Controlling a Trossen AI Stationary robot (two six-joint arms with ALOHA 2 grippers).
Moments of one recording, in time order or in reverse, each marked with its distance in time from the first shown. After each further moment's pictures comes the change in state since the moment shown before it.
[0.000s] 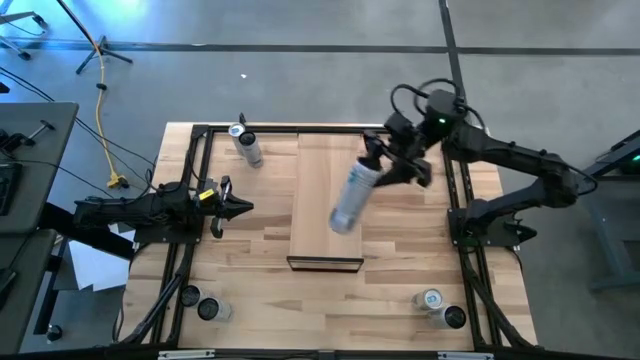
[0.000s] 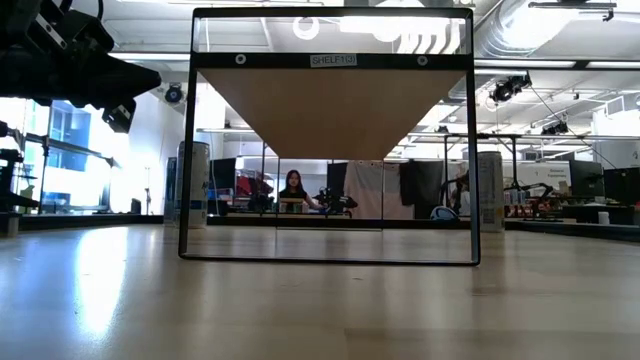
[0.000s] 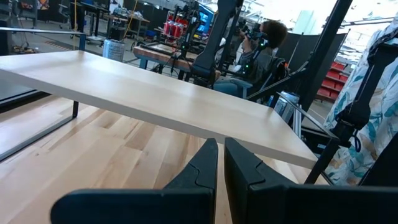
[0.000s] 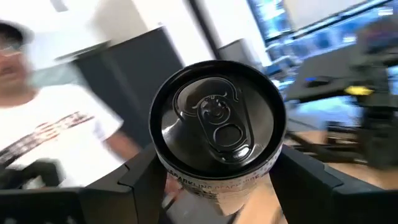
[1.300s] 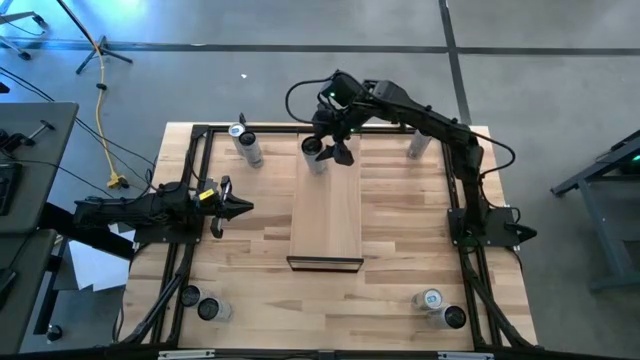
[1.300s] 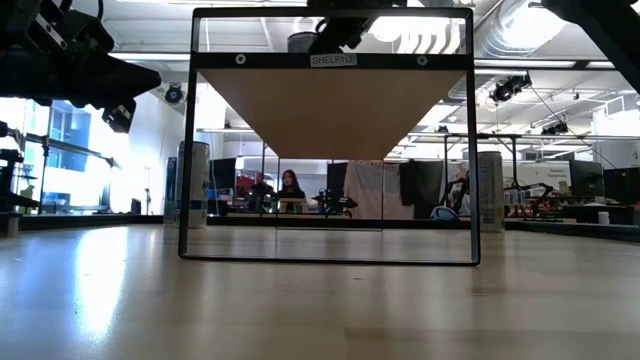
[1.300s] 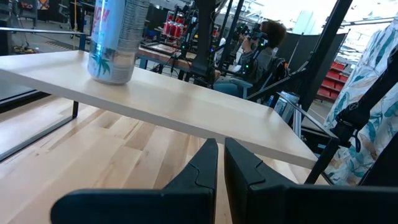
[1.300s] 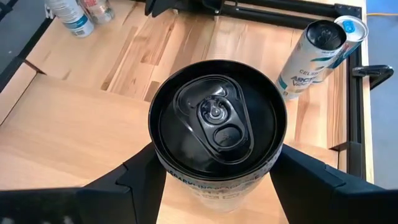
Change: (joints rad) left arm 0.000 0.000 0.000 0.000 0.000 0.000; right arm -0.097 0.754 0.936 -1.185 0.487 -1.038
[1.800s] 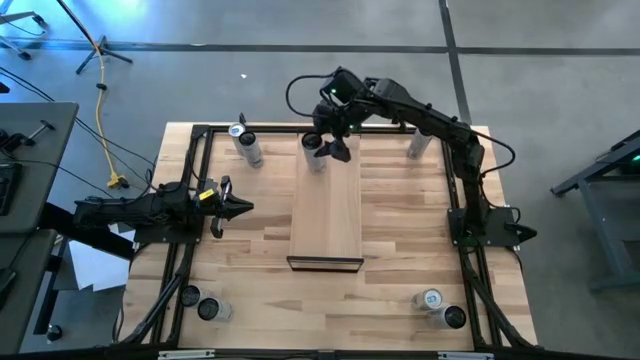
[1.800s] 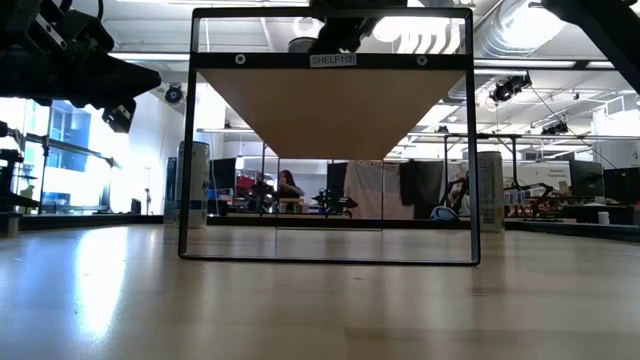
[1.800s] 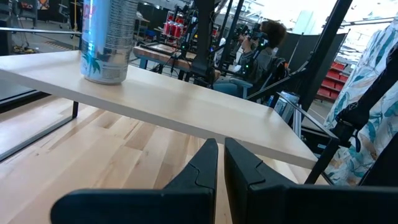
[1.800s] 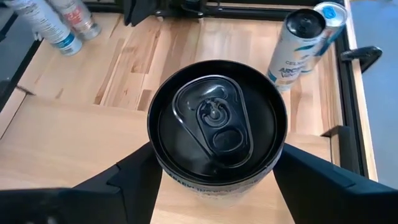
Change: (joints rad) left arm 0.000 0.000 0.000 0.000 0.000 0.000; right arm -0.027 -0.001 -0.009 0.025 0.009 0.111
